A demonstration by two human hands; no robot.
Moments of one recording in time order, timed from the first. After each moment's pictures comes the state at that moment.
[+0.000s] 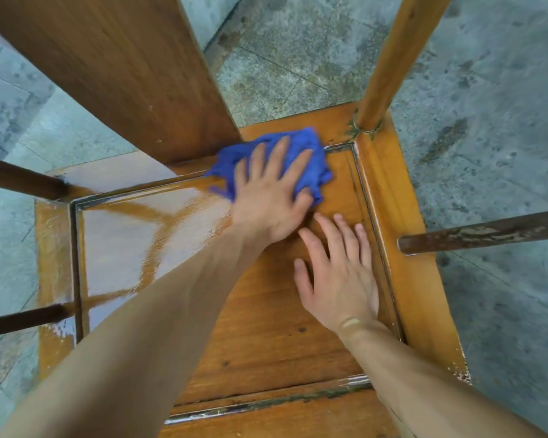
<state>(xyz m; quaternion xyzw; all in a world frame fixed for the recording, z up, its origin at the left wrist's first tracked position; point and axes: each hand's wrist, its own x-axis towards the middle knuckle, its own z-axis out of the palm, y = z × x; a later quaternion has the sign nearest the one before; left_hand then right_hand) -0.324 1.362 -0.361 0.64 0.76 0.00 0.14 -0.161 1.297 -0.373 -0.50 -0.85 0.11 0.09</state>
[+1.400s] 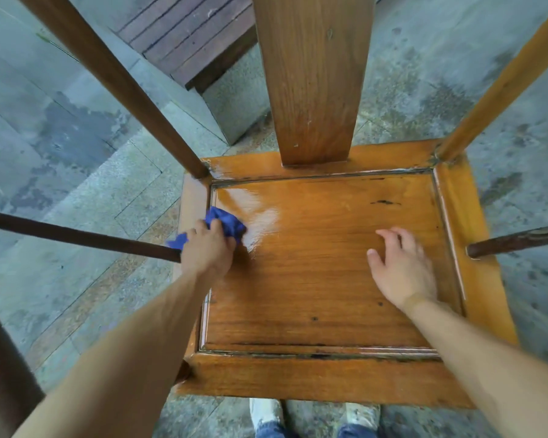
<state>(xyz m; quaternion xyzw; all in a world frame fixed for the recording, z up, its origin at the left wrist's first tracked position) -0.492 1.146 -0.303 0.33 0.92 -0.06 0.18 -0.198 1.274 -0.323 -0.57 -0.77 0.27 -0.07</state>
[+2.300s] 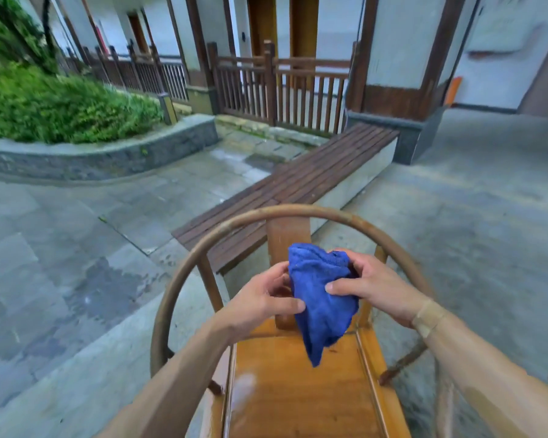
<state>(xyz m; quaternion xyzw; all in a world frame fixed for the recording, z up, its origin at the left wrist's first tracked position) -0.386 1.128 0.192 0.50 0.55 0.46 0.49 -0.191 1.249 0.223 -0.28 -0.74 0.59 0.17</state>
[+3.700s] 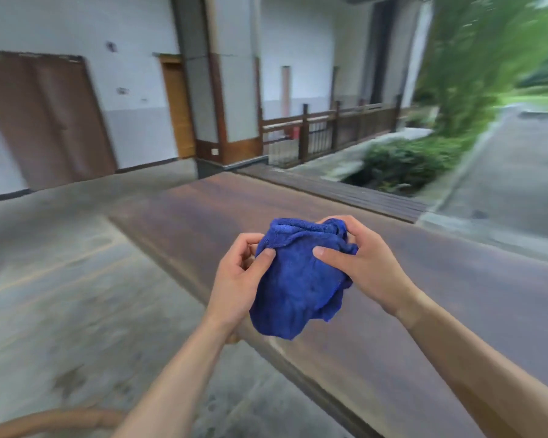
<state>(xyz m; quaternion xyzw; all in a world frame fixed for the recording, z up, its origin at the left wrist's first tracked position) 0.006 1.168 0.358 0.71 0.10 0.35 0.60 0.125 1.001 0.389 -0.69 -0.38 0.10 0.61</state>
